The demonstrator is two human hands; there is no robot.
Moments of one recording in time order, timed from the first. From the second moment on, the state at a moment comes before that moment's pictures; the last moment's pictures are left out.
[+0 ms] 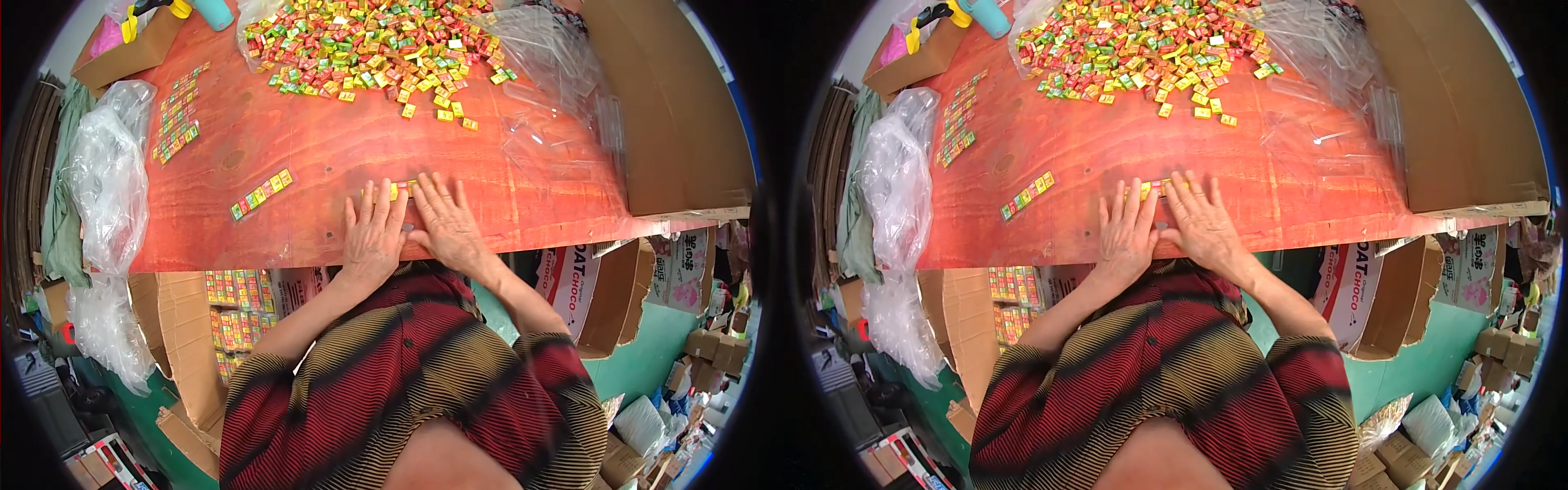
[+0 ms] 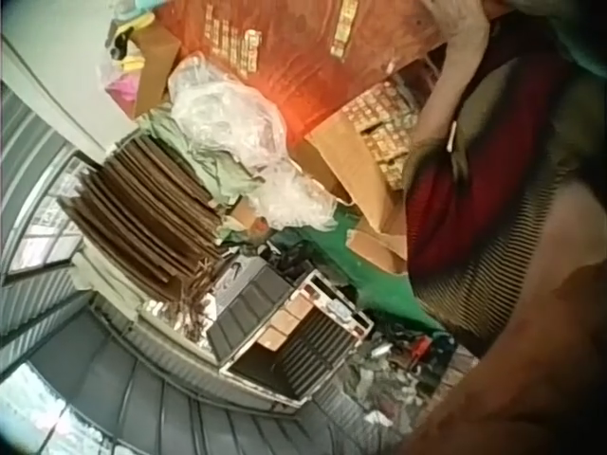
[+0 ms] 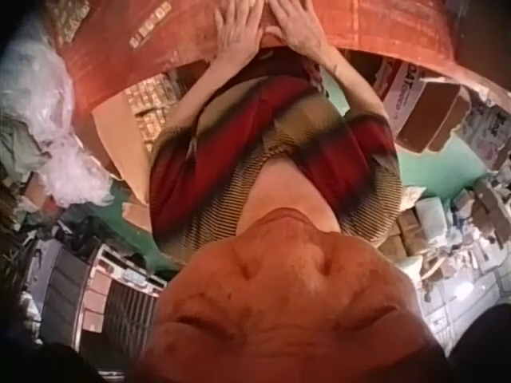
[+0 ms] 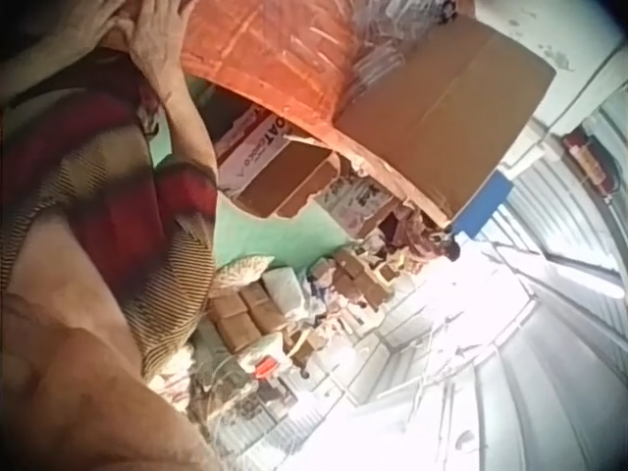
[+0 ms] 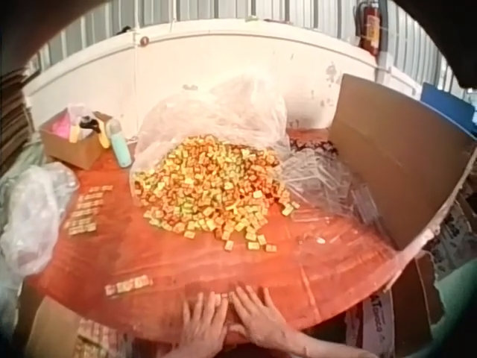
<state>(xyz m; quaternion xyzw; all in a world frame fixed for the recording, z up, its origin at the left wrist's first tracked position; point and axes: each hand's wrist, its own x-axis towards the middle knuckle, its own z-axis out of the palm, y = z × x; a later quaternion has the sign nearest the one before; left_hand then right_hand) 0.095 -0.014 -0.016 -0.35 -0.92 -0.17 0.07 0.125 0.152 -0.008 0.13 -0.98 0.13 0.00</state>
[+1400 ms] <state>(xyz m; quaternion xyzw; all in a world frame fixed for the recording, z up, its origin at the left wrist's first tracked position) 0.074 -0.010 0.003 -0.38 -0.90 -0.16 0.13 0.103 0.168 -0.018 0.12 -0.95 0.19 0.21</state>
